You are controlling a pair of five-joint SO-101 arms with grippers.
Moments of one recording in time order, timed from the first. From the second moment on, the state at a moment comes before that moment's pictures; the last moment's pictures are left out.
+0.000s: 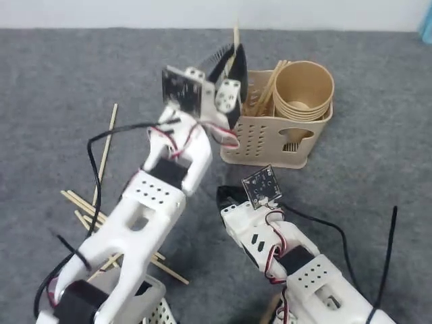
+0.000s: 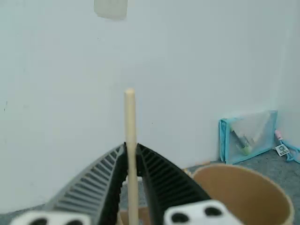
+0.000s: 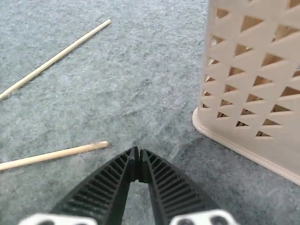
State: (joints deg) left arm 21.3 -23.1 47.6 -16.0 8.9; right arm -37.8 -60.4 93.6 5.0 -6.1
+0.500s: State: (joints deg) left arm 18.0 -34.5 52.8 -8.8 12.4; right arm -37.8 -60.4 93.6 5.0 -6.1
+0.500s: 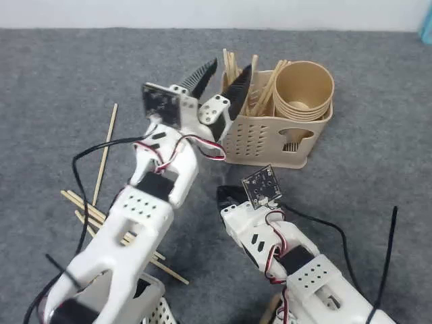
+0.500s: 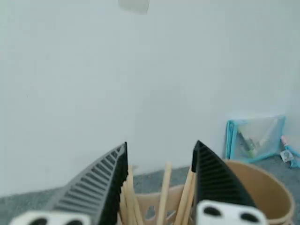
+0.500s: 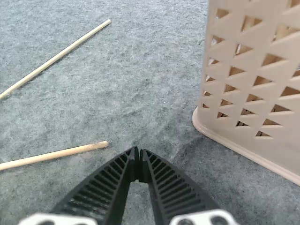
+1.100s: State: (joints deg) left arm -17.8 -30.6 29.9 30.1 12.9; right arm -37.8 -60.4 93.6 5.0 -6.1
